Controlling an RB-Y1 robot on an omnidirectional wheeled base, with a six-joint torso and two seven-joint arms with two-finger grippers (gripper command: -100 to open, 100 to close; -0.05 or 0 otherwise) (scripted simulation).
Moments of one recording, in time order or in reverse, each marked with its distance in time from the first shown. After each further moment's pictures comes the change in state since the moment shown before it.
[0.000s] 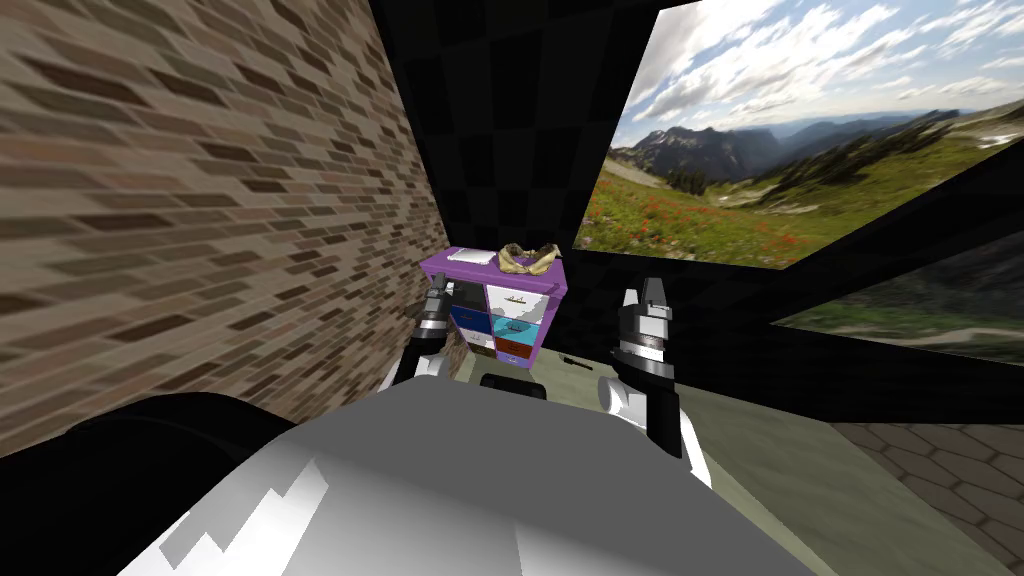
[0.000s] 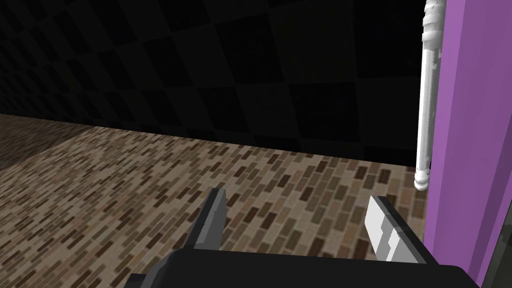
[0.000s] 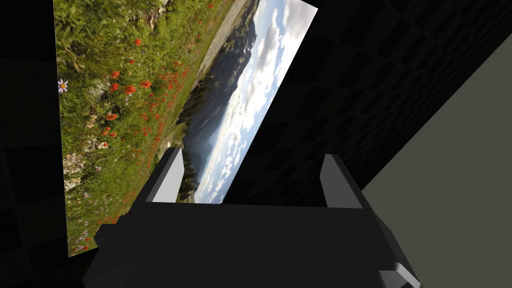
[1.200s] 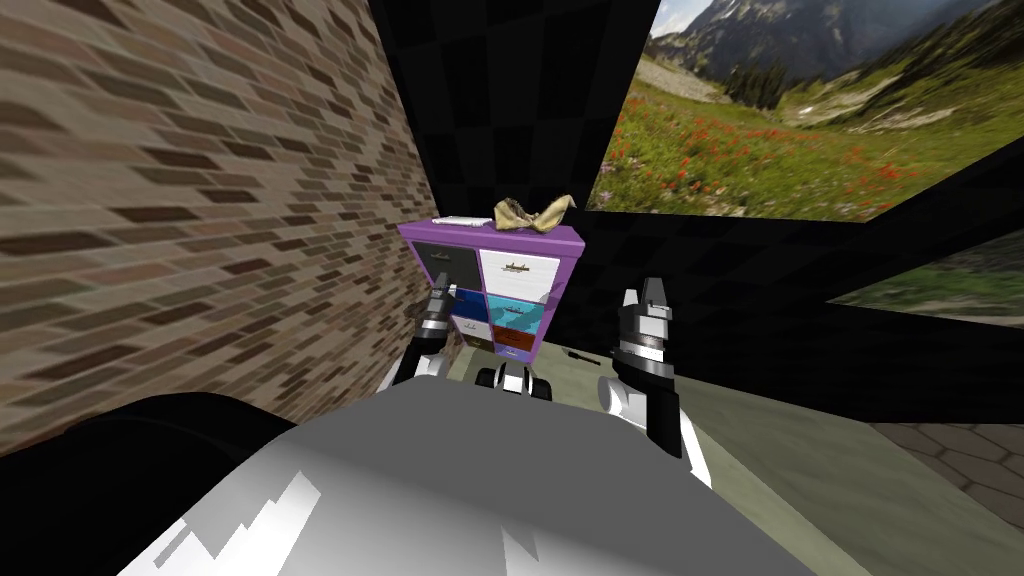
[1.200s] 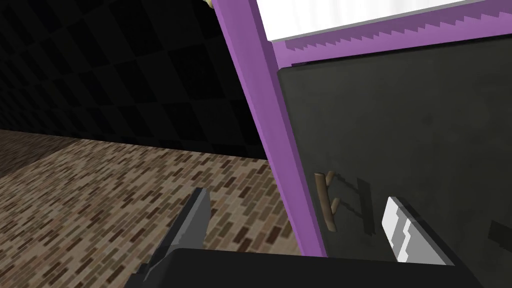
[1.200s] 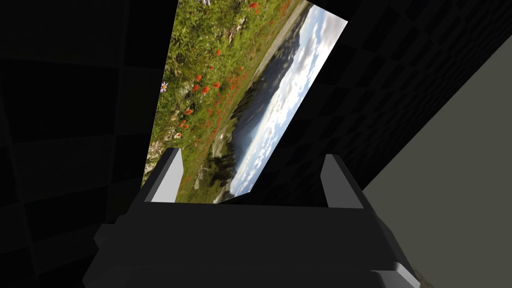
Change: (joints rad) left arm -0.011 0.039 -0.001 0.024 -0.004 0.001 -0.003; right arm 0.000 0.000 0.000 0.000 0.000 0.000 0.000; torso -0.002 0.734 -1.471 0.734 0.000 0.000
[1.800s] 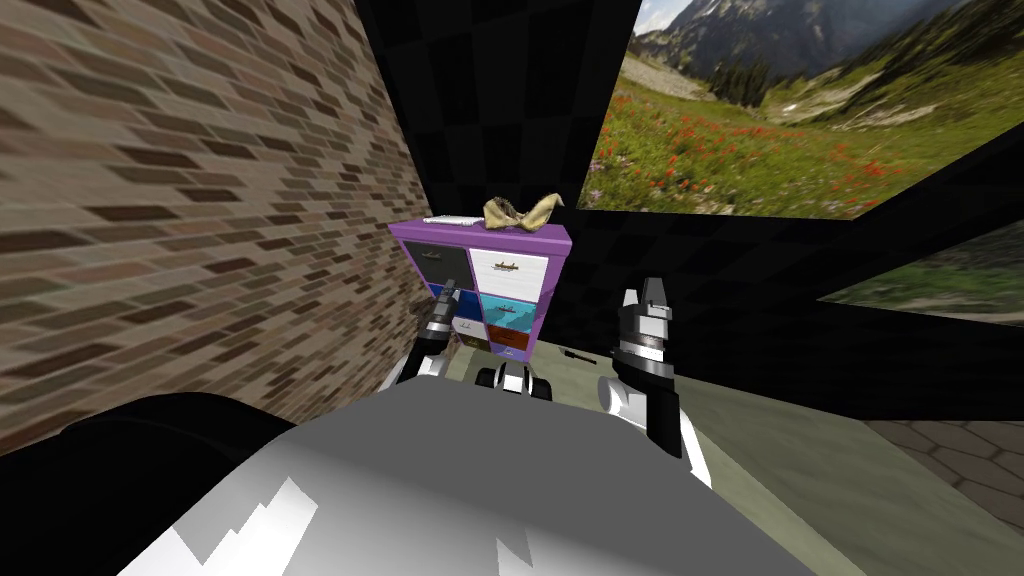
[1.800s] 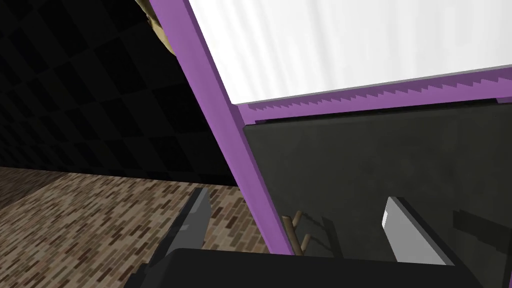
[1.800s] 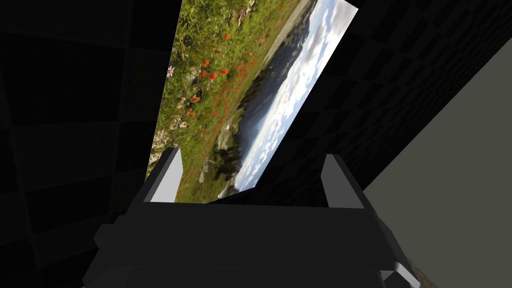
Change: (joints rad) left arm -0.020 0.060 -0.001 0.096 -0.008 -0.020 -0.004; right arm 0.000 0.000 0.000 0.000 0.000 0.000 0.000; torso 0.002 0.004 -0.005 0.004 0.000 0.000
